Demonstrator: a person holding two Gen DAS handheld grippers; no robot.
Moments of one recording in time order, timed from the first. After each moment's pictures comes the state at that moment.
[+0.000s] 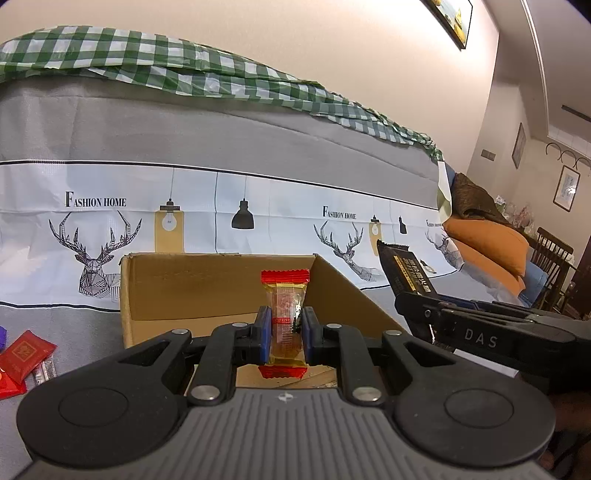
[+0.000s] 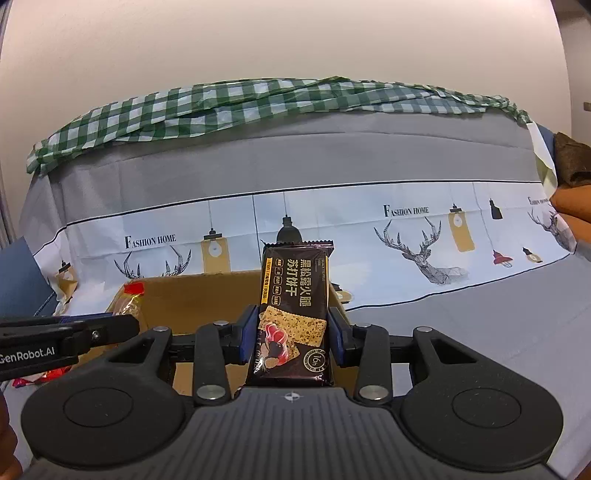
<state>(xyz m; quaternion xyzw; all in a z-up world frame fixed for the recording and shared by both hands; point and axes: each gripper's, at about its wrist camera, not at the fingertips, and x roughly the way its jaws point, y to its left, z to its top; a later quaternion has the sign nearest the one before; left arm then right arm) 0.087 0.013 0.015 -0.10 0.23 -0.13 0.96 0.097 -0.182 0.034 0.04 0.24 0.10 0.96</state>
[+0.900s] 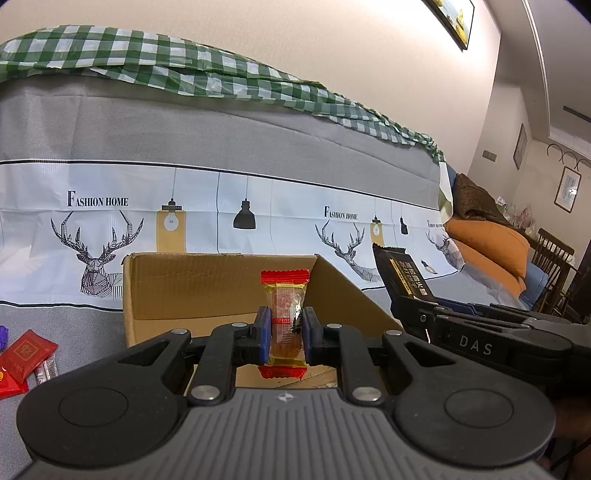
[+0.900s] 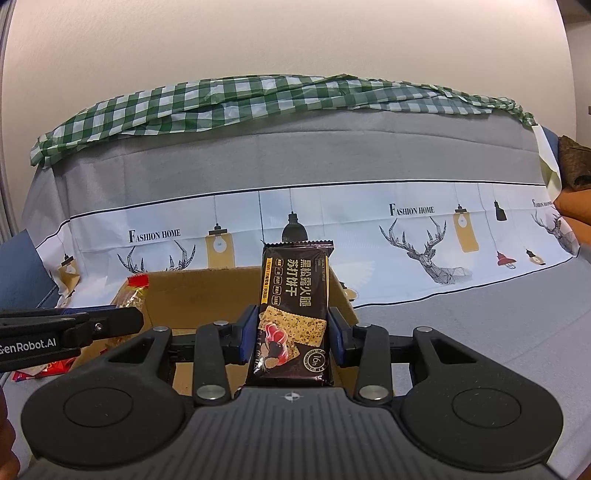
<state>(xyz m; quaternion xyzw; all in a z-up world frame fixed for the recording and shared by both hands) 0.085 0.016 0.016 -0.10 0.23 -0.12 0.96 0.098 -0.181 0.034 0.03 0.24 0.11 0.96</state>
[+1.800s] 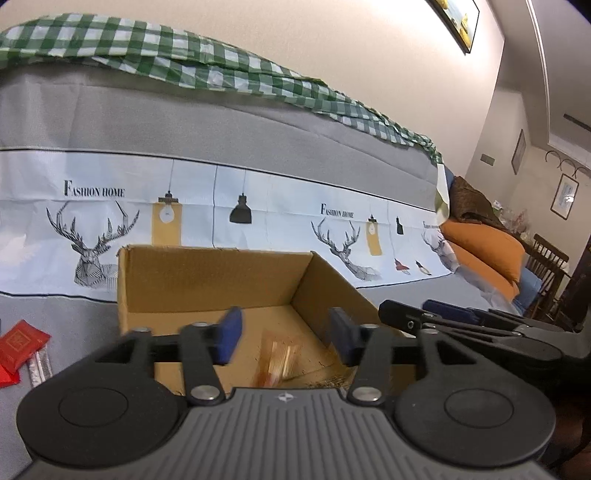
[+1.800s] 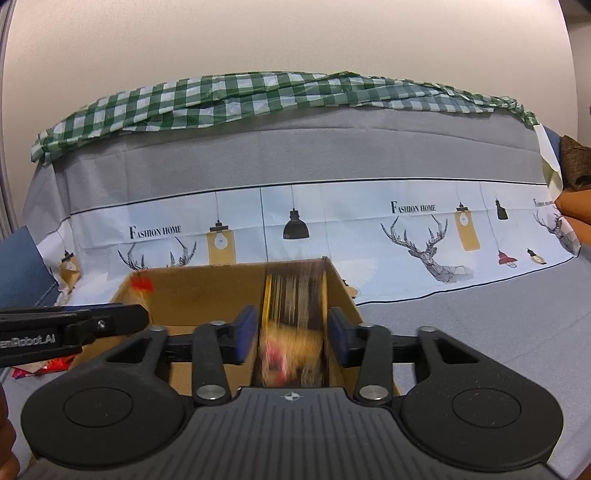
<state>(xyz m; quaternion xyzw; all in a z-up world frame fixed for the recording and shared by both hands) 0.086 0.018 0.017 -0.12 0.23 -0.13 0.96 0.101 -0.182 0.034 0.02 0.25 0.11 0.96</state>
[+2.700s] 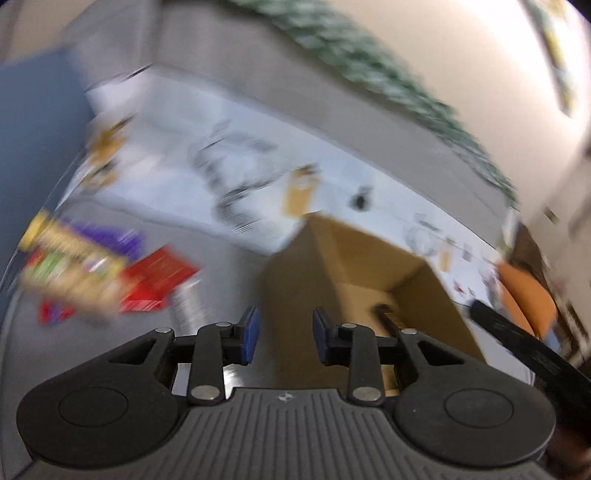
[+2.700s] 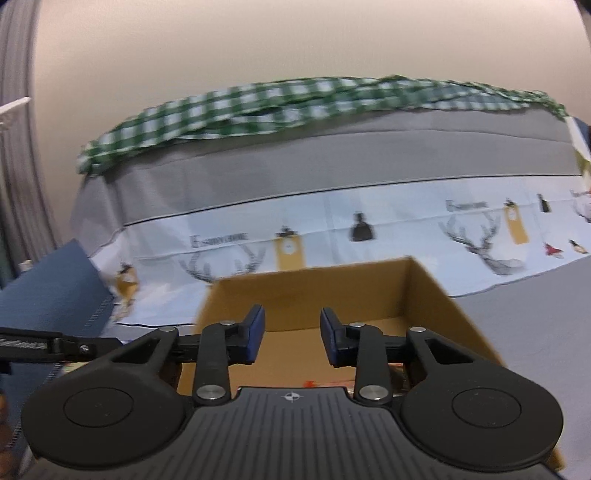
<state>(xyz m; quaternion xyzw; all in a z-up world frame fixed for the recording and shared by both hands) 0.036 0.189 -0.011 -0.26 0.32 0.00 0.91 0.071 -0.099 0.046 0.06 0.23 0.18 0.95</state>
